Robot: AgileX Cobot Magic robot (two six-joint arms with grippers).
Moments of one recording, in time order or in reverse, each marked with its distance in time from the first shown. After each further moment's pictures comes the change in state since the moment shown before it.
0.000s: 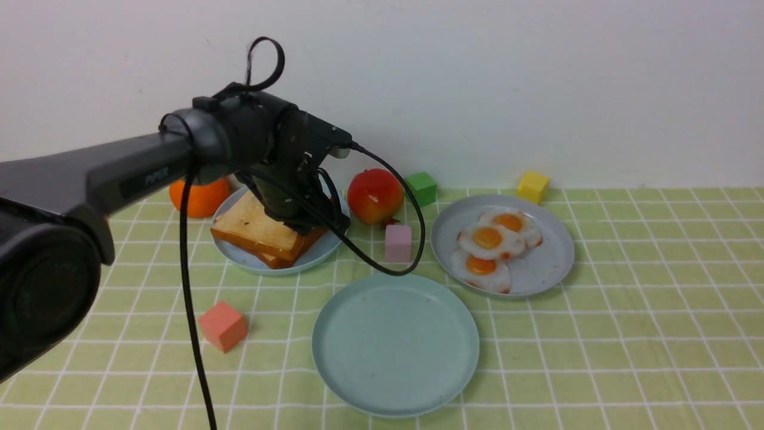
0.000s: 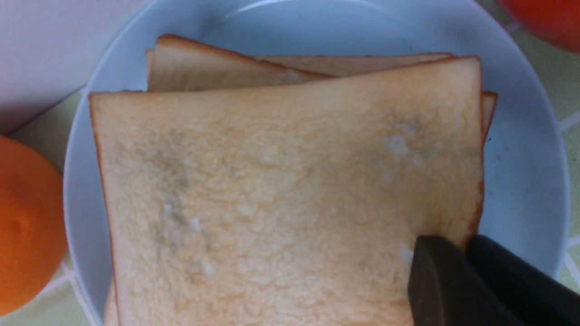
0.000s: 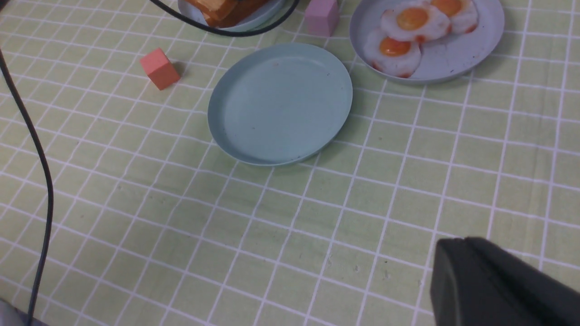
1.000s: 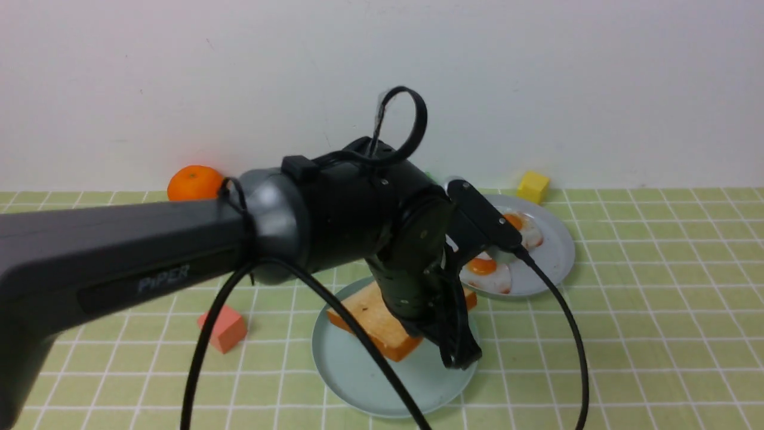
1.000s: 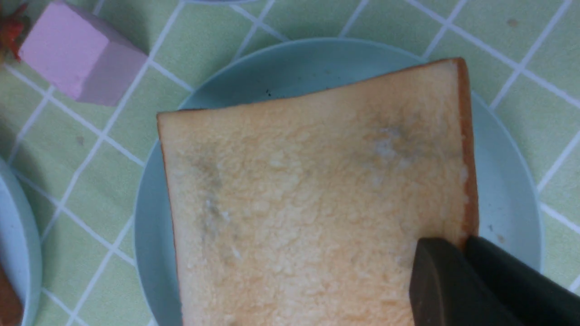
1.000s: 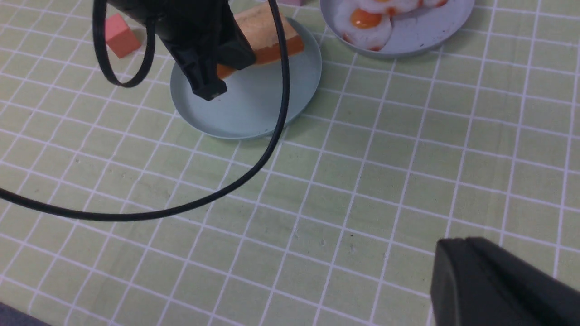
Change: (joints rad) right arm 0.000 0.000 -0.001 -0.070 0.047 -0.006; left arm -0.434 -0.294 0.342 -0.020 -0.002 0.049
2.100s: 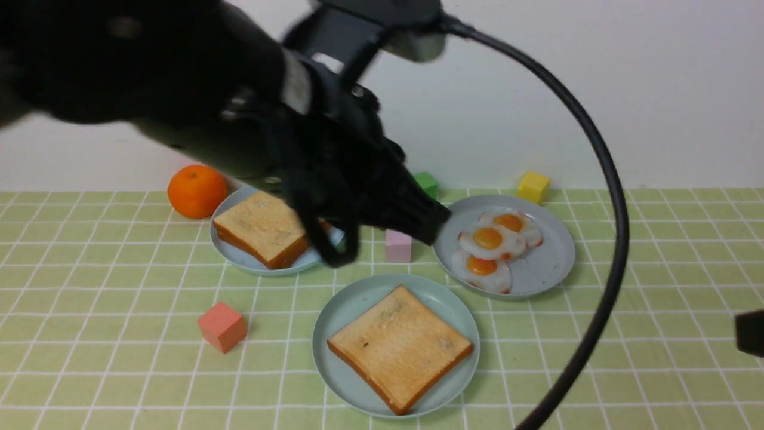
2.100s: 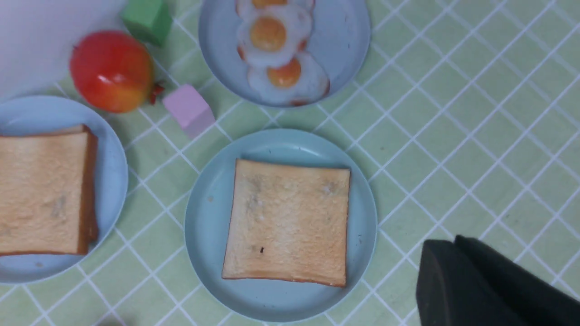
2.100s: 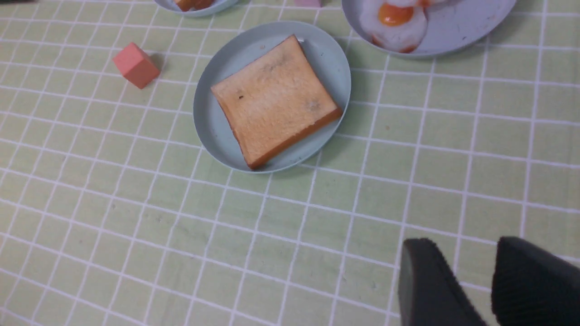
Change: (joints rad) right arm 0.000 0.356 -0.004 0.141 -0.220 0.033; left arm 0.000 -0.603 0.065 -0.106 0.135 -0.194
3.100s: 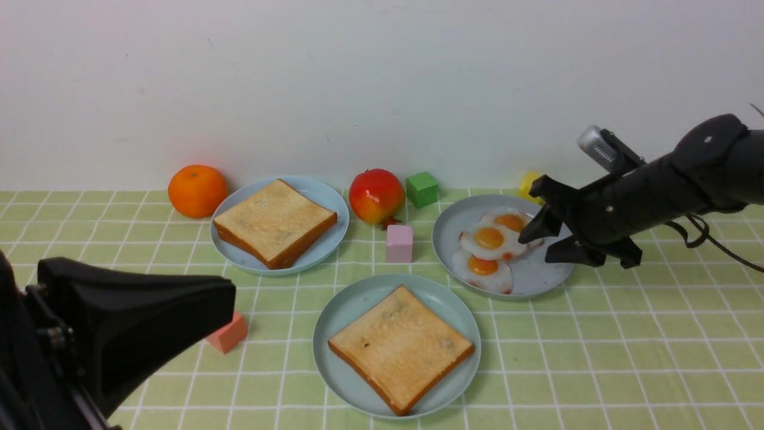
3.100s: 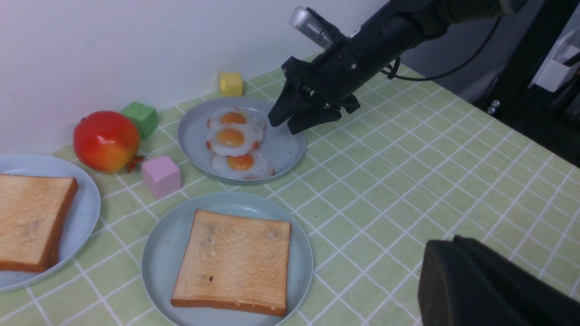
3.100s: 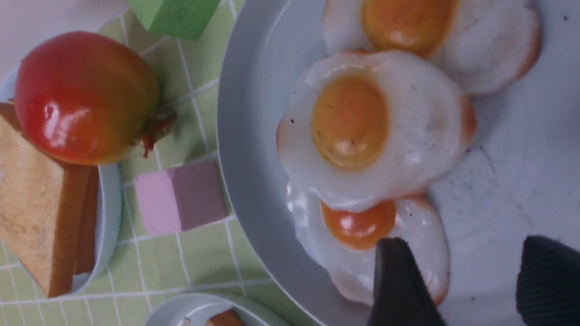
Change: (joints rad) right arm -0.059 1.179 -0.518 0.371 -0.357 0.019; left arm 0.000 -0.653 0.648 -0.115 -0.427 -0.010
